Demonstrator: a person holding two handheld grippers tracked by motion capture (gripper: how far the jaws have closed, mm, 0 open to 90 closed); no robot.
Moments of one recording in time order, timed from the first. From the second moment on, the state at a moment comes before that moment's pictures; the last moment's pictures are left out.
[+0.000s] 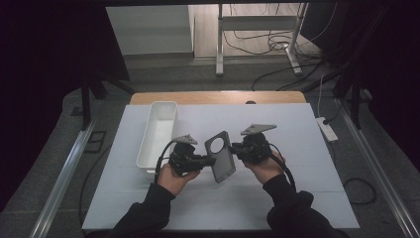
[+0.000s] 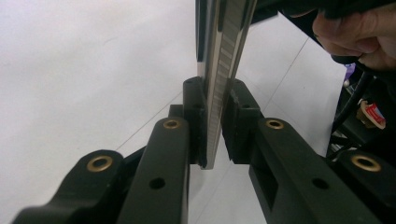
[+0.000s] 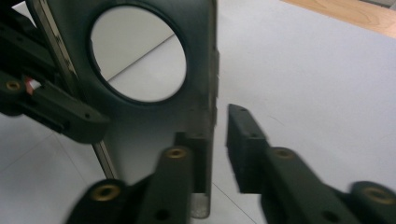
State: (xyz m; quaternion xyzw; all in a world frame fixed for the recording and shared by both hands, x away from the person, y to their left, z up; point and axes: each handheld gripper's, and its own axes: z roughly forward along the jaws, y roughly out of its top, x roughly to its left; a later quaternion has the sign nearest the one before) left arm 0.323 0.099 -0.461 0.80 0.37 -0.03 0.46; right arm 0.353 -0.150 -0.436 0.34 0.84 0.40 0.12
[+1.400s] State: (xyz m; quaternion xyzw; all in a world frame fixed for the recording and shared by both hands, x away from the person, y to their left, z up) left arm 0.320 0.107 -0.451 0.84 0.30 -0.02 0.45; right arm 0.347 -0.159 -0.434 0.20 0.88 0.43 0.00
